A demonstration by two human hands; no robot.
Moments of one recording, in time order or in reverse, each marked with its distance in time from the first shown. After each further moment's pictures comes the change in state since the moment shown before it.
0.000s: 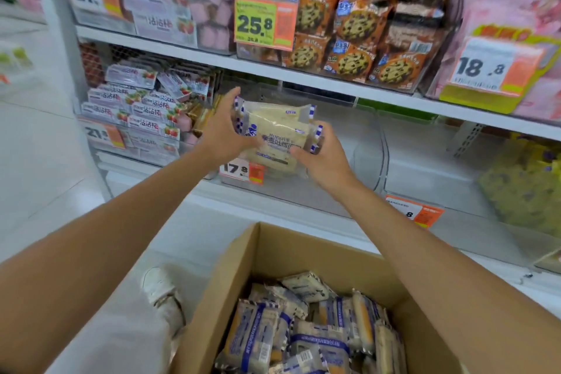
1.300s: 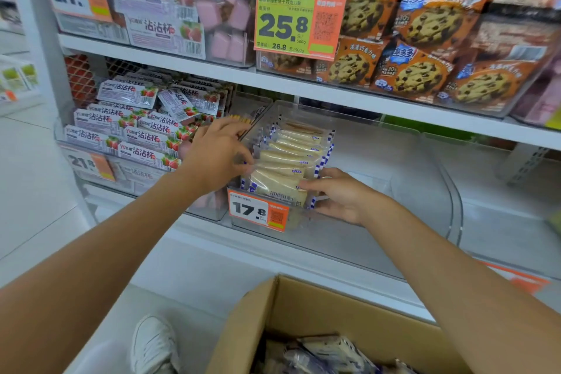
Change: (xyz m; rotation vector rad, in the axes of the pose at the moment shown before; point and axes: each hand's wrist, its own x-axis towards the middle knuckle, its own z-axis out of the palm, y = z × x) left_hand 0.061 -0.050 -0.033 0.862 -0.076 0.261; right_hand 0.093 0.047 0.039 0.352 -0.257 0.589
